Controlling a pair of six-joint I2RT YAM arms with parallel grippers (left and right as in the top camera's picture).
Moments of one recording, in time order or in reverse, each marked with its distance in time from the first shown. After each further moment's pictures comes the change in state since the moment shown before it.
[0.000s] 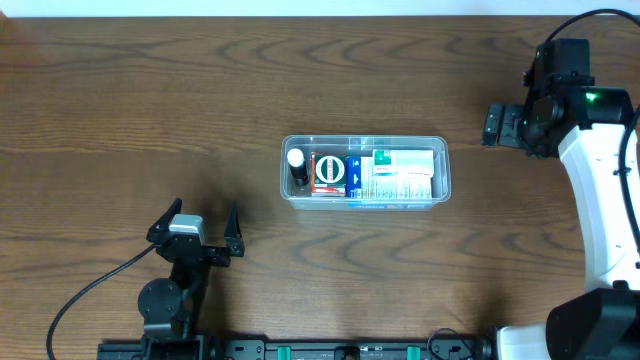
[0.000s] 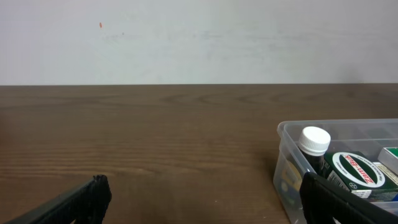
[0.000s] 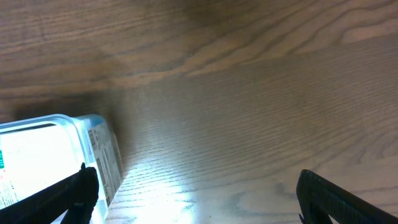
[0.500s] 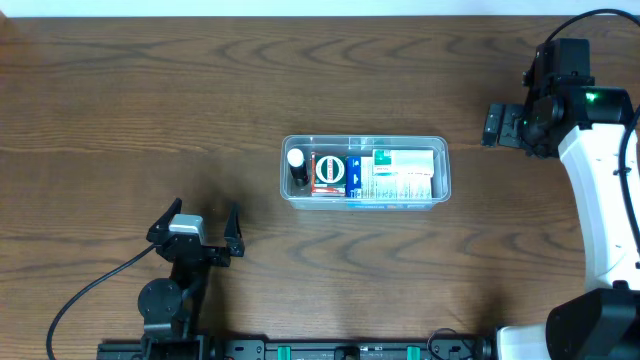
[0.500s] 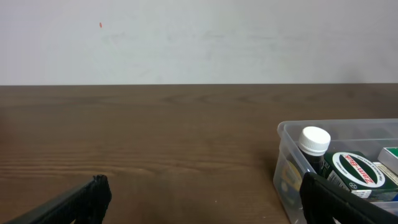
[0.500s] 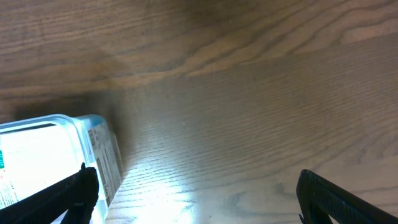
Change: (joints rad) left arm 0.000 0.000 0.000 0.000 0.000 0.000; right arm 0.000 -0.002 0.000 0.000 0.000 0.000
